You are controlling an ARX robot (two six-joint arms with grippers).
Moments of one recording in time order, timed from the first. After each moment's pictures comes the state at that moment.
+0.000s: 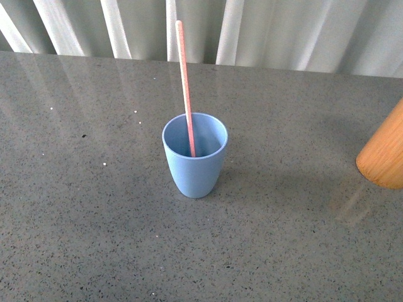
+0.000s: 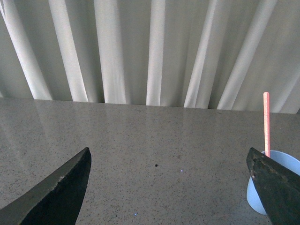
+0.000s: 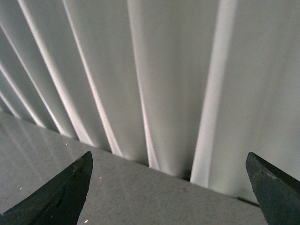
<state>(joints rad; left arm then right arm) 0.00 0.00 0.02 0.00 0.00 0.00 0.28 1.66 1.02 0.67 -0.13 0.09</state>
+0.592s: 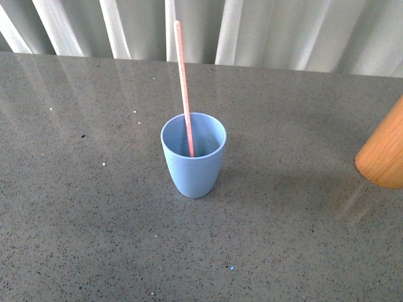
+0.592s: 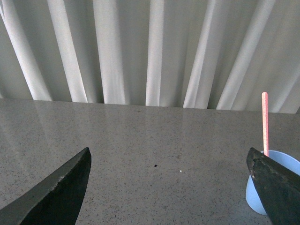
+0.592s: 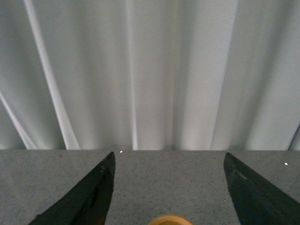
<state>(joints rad) 0.00 0.00 0.02 0.00 0.00 0.00 -0.02 1.20 0.41 0.77 -0.01 0.02</state>
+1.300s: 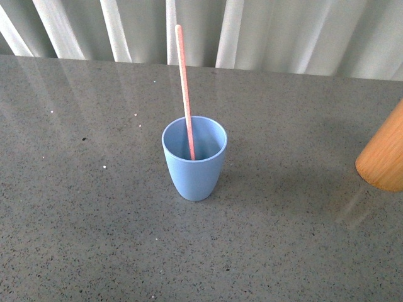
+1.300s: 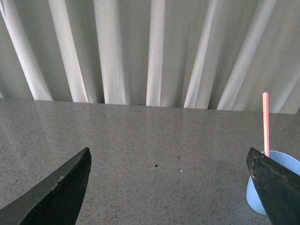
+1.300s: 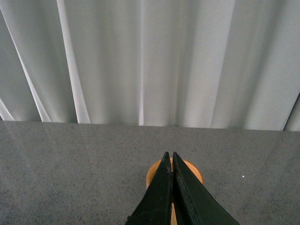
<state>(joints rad) 0.00 0.00 0.02 0.00 0.00 0.00 0.00 0.78 0.09 0.68 0.00 0.00</state>
